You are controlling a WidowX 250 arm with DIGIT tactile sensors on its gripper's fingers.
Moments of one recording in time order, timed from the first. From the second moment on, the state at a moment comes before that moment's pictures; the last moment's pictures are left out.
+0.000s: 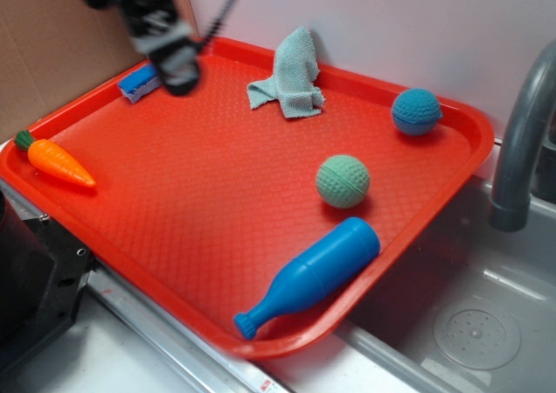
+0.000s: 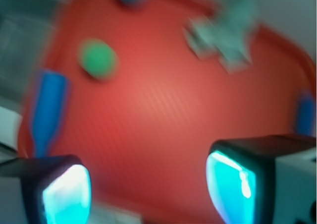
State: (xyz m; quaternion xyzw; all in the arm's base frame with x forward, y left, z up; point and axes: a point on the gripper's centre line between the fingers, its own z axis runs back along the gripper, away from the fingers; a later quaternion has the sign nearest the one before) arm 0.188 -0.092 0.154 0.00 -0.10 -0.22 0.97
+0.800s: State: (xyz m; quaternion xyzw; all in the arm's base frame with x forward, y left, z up) arm 0.244 -0.143 0.063 -0.04 -0.05 -0.29 0.96
